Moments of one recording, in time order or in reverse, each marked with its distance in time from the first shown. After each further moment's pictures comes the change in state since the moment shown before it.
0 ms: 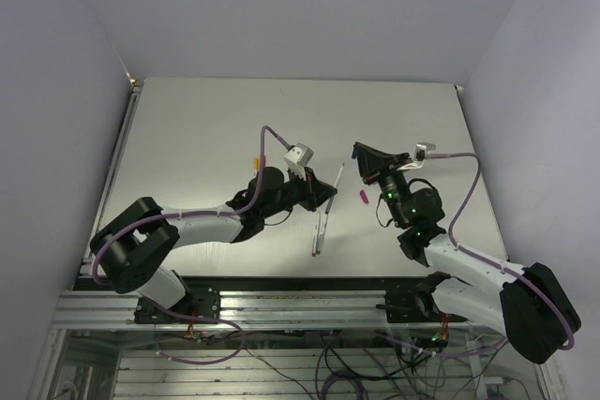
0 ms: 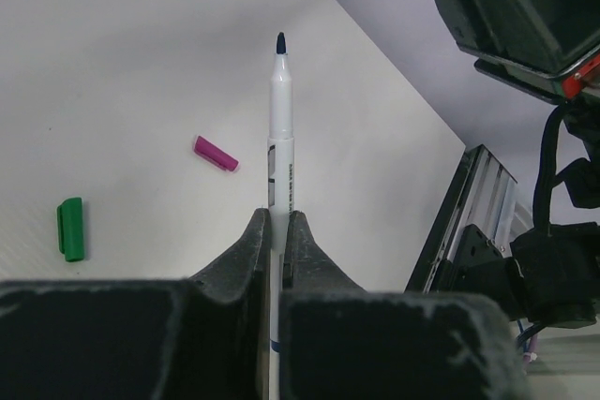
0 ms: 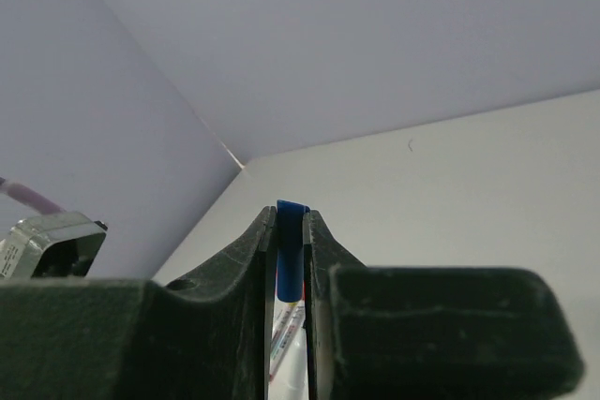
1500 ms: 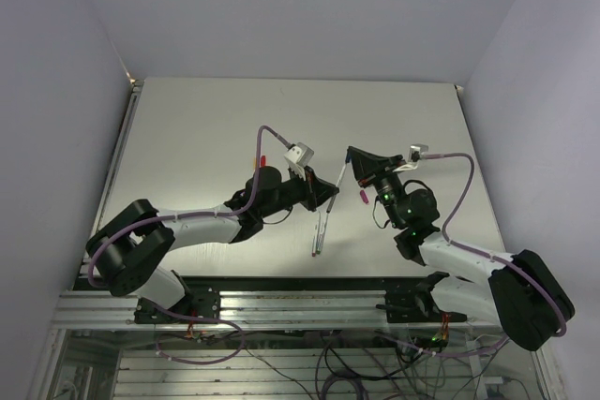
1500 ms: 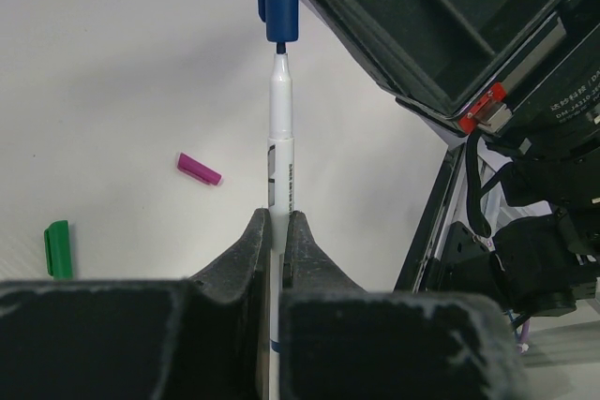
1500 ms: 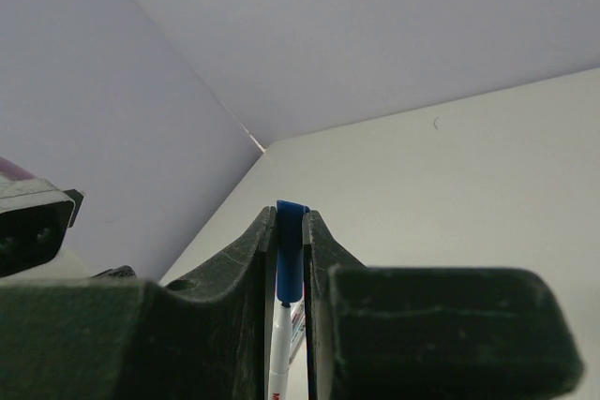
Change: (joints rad) left arm -0.007 -0.025 0.000 0.021 0.041 0.024; right arm 0.000 0.093 -0.027 0.123 -0.053 0.063
